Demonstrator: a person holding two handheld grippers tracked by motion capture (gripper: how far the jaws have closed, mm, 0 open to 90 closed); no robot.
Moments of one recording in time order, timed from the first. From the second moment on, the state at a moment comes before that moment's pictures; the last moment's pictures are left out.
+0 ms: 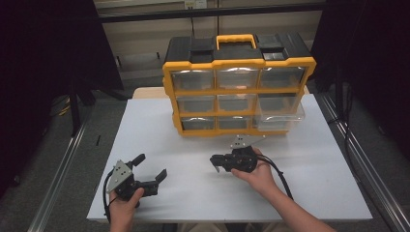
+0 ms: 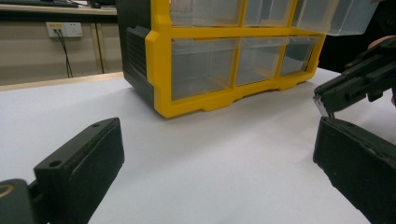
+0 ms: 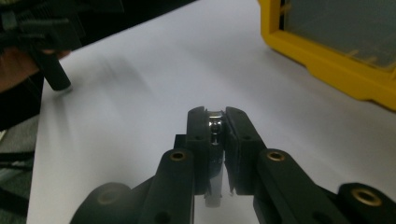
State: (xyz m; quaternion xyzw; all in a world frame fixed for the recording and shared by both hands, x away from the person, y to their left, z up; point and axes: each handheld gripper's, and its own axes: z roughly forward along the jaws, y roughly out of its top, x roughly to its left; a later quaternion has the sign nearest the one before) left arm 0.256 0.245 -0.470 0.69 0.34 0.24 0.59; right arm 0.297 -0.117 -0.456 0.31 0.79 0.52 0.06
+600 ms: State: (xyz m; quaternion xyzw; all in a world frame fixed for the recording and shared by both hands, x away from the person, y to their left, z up) left arm 0.256 0.246 -0.470 0.69 0.34 0.24 0.59; right arm 0.293 -0.139 -0.429 0.33 0.74 0.57 0.09
